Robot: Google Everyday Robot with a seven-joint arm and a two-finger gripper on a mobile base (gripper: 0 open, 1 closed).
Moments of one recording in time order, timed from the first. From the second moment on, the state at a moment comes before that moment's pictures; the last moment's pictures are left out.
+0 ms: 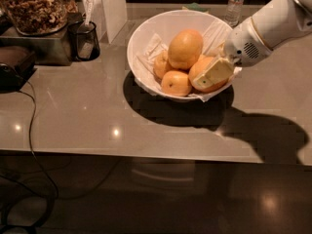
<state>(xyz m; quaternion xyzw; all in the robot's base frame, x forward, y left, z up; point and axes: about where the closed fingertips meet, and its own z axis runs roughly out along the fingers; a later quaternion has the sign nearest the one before) 0.552 -0.128 0.912 -0.52 0.78 0.21 0.27</state>
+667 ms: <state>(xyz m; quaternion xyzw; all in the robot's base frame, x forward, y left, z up) 0.552 -0.128 0.912 -0.52 0.78 0.21 0.27</state>
